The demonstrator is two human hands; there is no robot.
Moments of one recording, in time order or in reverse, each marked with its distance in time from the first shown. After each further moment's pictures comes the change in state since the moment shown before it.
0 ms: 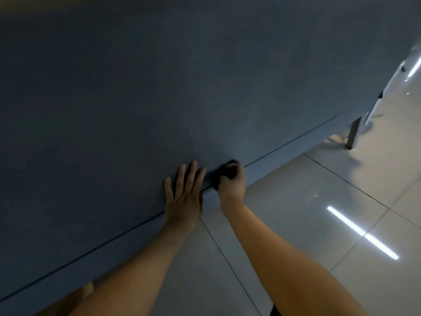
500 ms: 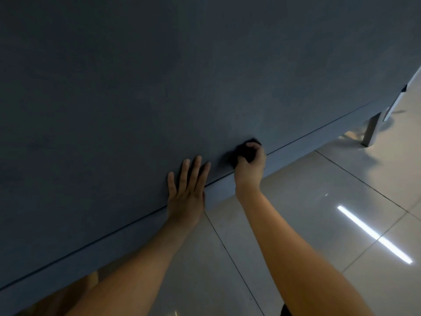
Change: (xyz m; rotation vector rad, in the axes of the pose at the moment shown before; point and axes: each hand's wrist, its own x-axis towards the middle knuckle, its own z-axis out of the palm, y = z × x) left_hand -0.002 0.000 0.007 0.007 -0.008 0.005; right_hand 0.038 -0.015 -0.012 0.075 0.033 -0.093
